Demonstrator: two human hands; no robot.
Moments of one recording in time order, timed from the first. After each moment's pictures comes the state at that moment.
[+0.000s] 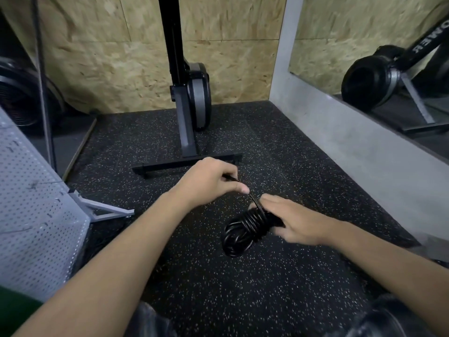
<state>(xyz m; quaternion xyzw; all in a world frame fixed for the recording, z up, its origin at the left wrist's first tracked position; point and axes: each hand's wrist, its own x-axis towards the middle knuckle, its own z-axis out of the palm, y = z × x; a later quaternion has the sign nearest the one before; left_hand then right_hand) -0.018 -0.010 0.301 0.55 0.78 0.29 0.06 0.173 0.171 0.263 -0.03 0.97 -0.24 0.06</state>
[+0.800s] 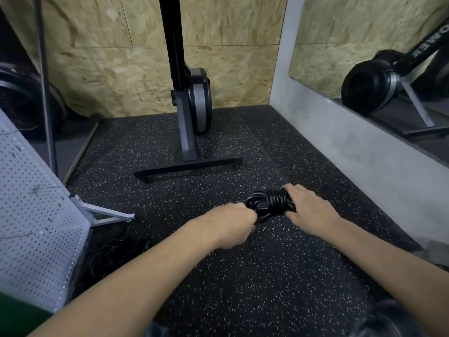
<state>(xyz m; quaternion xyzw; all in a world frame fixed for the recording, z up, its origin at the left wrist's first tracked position) 0.045 0.005 0.276 0.59 0.80 0.00 0.15 0.165 0.192 0.260 0.26 0.96 -0.09 0.01</state>
